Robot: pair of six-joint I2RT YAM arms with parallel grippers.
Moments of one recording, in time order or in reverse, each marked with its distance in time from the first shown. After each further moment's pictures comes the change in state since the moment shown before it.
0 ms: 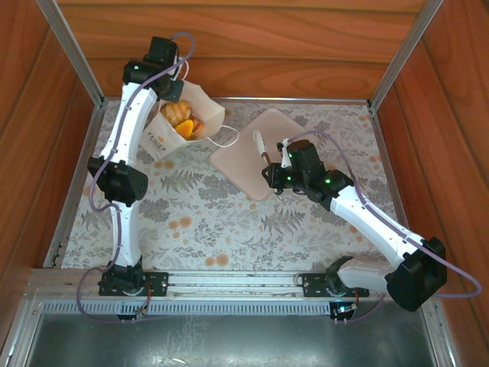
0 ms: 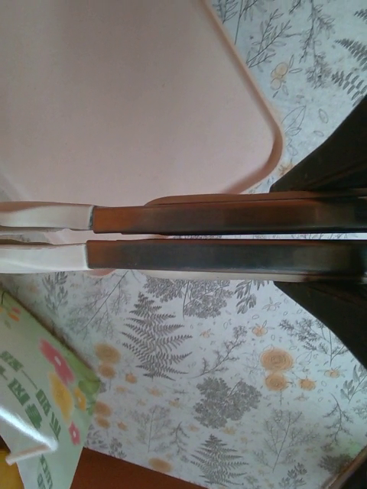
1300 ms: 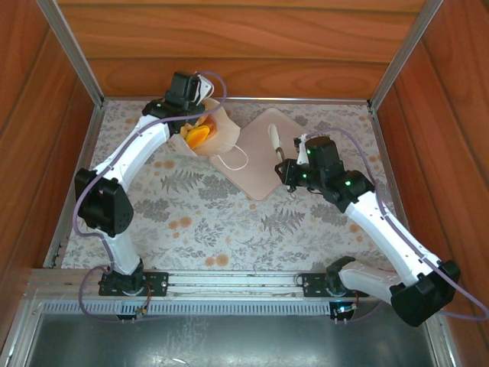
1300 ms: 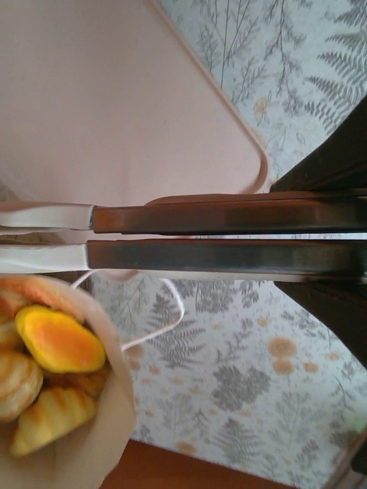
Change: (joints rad) left arm -0.160 -0.384 -0.827 0.677 -0.097 0.210; right arm -0.070 -0.110 0.068 -0.133 -0.053 0.013
